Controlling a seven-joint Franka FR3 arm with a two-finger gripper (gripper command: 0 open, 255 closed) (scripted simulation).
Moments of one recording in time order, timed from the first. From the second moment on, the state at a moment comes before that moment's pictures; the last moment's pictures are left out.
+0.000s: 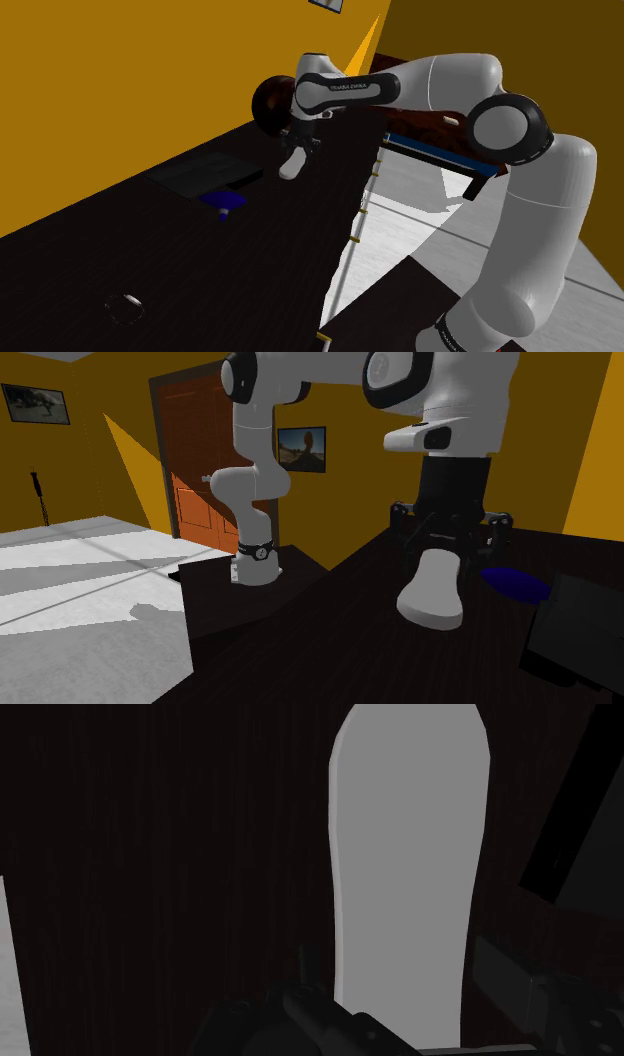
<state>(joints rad) -0.09 0.35 0.24 -1.60 -0.10 1.93 1.16</state>
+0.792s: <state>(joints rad) 0.04 0.24 0.32 -1.76 -0.09 1.97 1.38</state>
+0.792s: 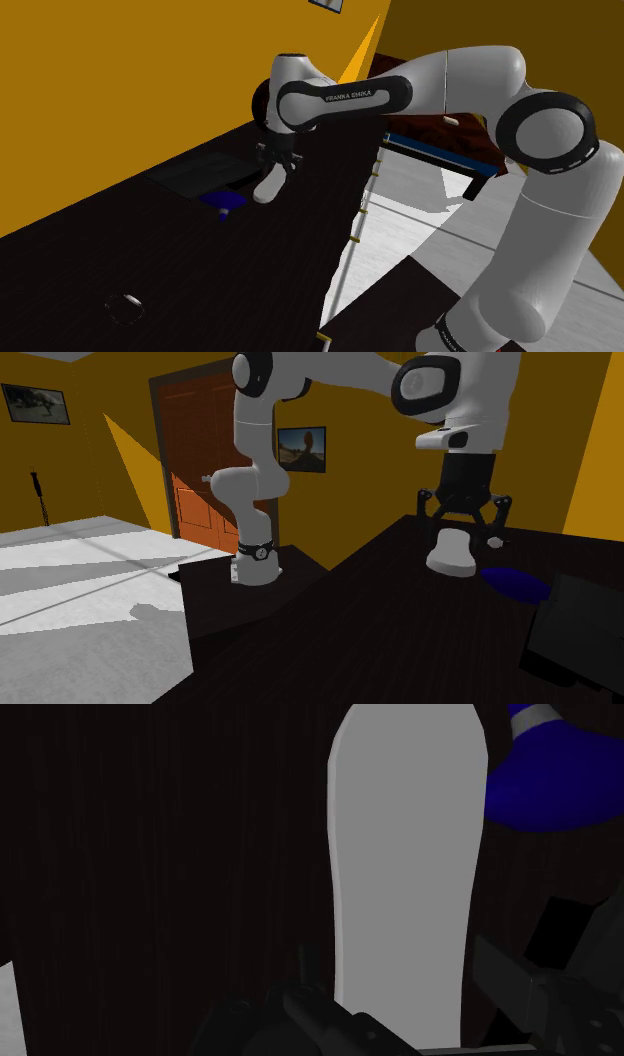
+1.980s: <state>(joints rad) 0.31 0.30 0.46 -1.68 -0.15 1.93 1.79</state>
